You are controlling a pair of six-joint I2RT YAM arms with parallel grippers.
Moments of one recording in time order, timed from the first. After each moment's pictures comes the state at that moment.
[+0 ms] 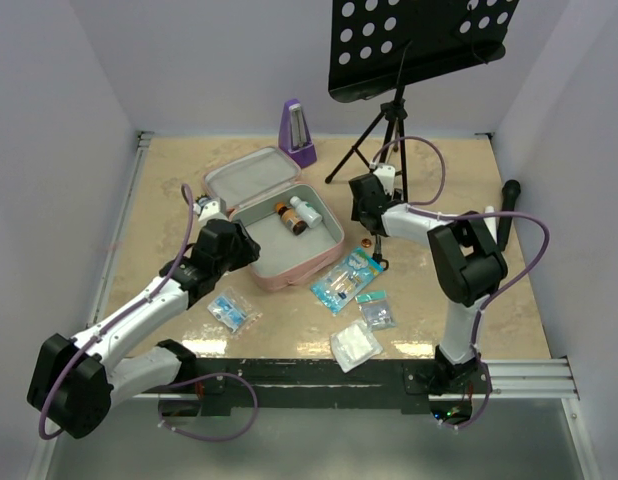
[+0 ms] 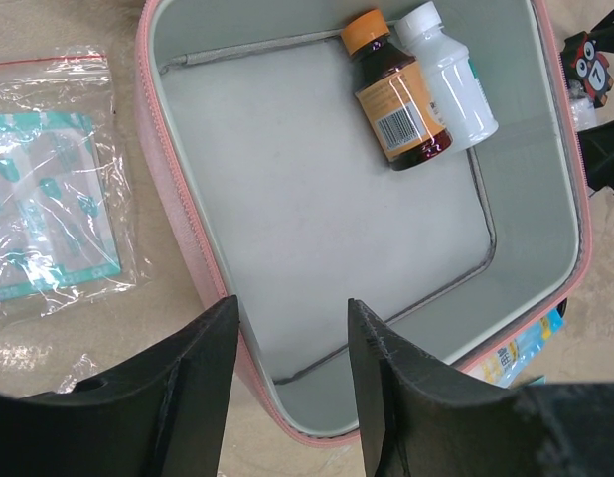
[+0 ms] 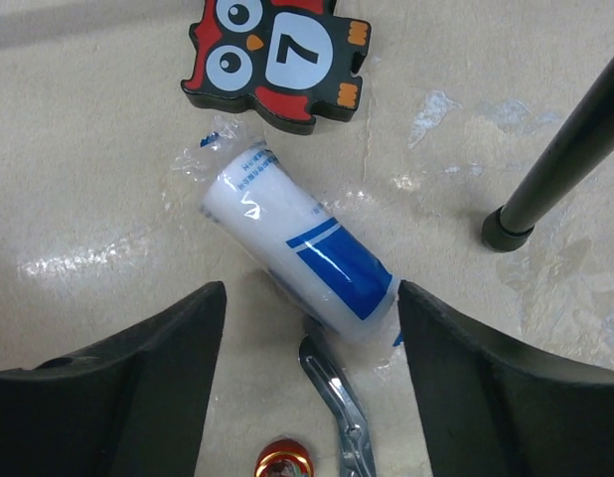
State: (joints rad) left arm -0.51 1.06 0.63 -0.22 -0.24 -0.77; right arm 0.47 1.91 1.18 -0.12 0.59 0.47
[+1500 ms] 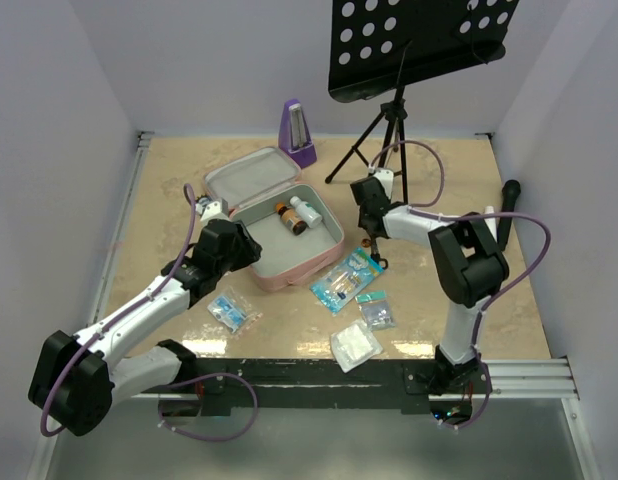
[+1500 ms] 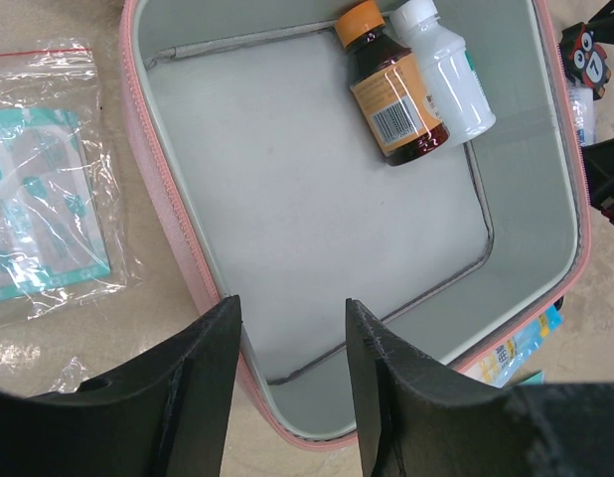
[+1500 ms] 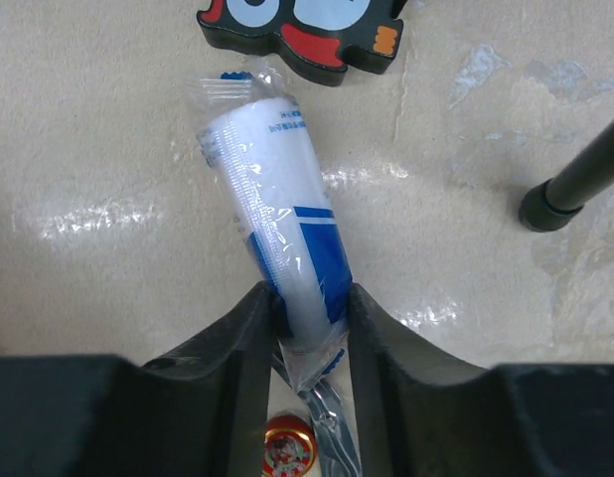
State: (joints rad) left arm -0.51 1.07 0.62 -0.20 -0.22 -0.77; right arm 0.46 1.91 1.16 -0.14 0.50 0.46
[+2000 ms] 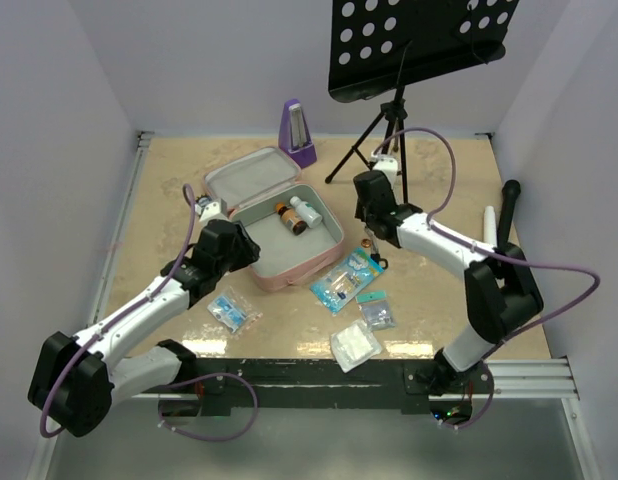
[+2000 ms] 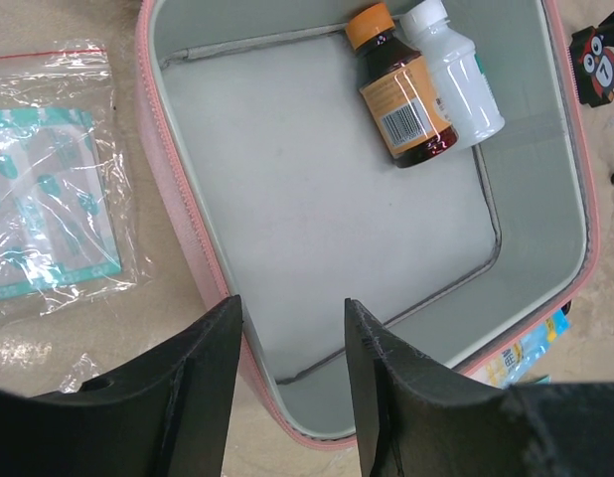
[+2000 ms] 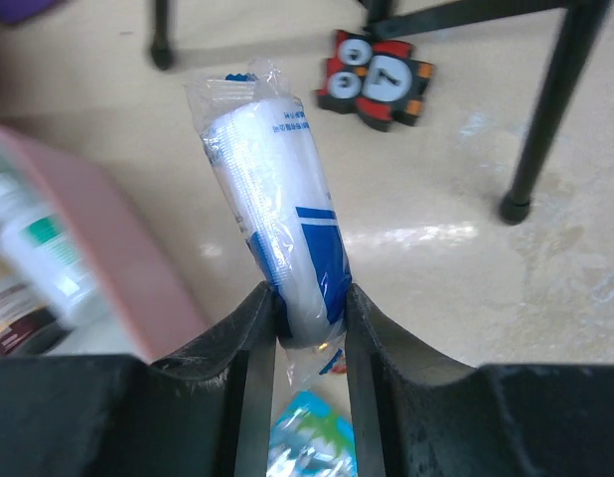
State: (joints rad) left arm -0.51 1.07 0.62 -0.21 -0.23 -0.77; right arm 0.51 1.66 1.11 -0.16 0.50 0.46
